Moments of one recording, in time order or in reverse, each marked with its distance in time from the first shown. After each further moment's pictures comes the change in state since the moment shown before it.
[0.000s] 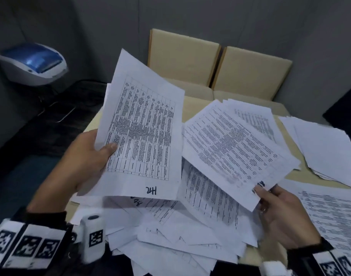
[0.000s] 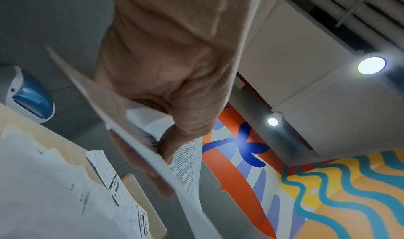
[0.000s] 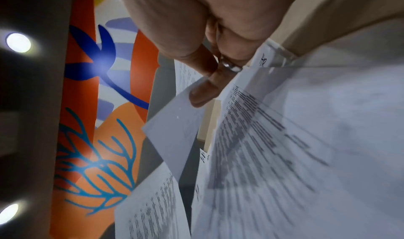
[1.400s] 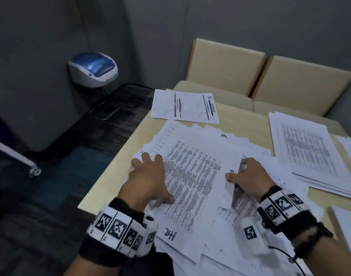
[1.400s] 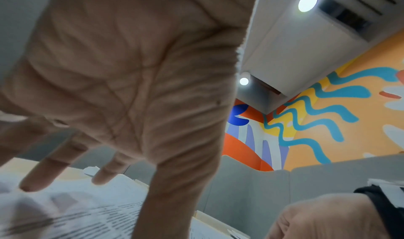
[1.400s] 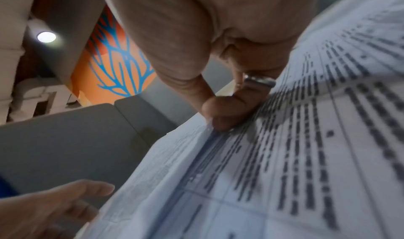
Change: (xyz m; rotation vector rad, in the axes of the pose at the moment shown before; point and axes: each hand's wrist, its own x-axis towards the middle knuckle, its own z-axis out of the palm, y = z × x) left_hand -0.019 -0.004 0.024 0.926 -0.402 -0.257; right_hand 0.055 -0.001 0.165 -1.042 -0.241 -0.069
